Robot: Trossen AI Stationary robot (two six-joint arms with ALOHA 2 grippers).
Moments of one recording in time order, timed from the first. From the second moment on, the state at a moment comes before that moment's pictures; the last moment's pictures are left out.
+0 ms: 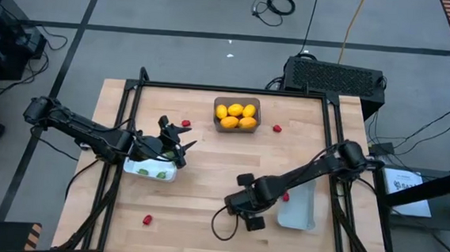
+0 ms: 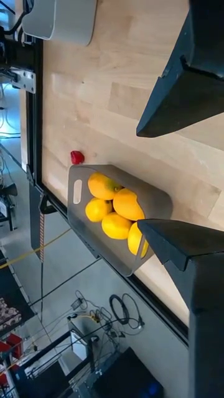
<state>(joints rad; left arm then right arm) -0.22 1.06 0.56 0.07 -0.71 -0.10 0.39 1.97 1.51 -0.89 0.01 0.17</state>
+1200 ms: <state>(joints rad) -0.22 1.06 0.56 0.07 -0.64 -0.13 0.61 1.53 1.10 -1.28 0.16 0.93</state>
